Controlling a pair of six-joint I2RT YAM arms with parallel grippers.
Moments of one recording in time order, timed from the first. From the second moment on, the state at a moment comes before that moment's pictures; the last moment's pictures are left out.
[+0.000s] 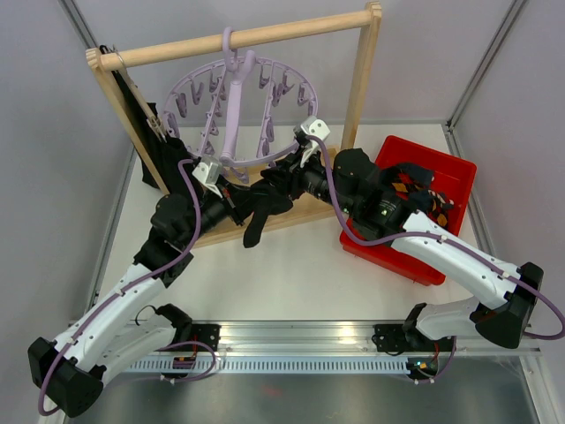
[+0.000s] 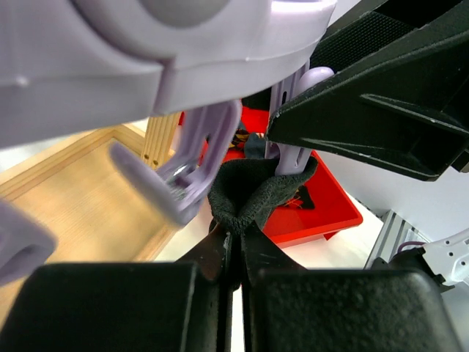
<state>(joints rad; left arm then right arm) -0.57 0.85 0.75 0.20 0.29 -0.40 0.90 1.32 1.34 -0.03 -0.02 0.15</state>
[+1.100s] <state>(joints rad) -0.57 0.83 0.75 0.23 0.27 -0.40 0.92 1.32 1.34 -0.04 0.05 0.10</state>
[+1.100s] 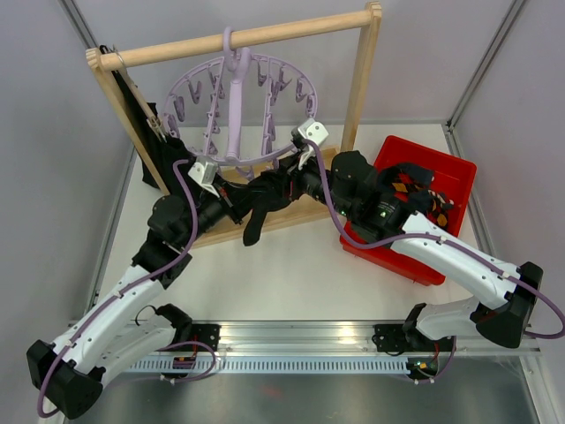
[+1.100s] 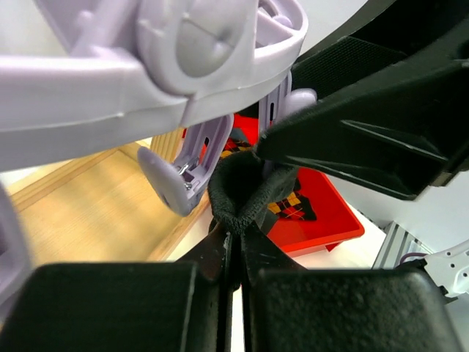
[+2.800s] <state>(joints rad) -0.57 0.77 0.76 0.07 0.16 -0.40 0.93 1.18 1.34 -0.20 0.15 0.20</state>
